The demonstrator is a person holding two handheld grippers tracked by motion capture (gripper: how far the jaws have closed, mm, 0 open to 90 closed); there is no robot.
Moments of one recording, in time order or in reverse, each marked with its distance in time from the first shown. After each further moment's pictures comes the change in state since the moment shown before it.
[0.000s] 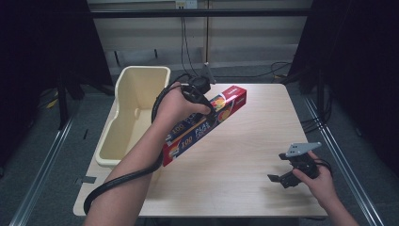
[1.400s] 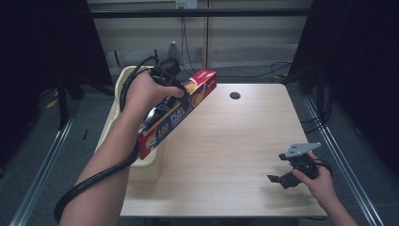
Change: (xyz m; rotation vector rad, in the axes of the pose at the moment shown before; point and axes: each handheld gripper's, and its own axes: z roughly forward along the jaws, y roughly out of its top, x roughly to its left) left arm 0.035 -0.024 -0.067 -0.029 0.094 -0.192; right arm 0.002 0.000 0.000 0.006 -0.007 0.001
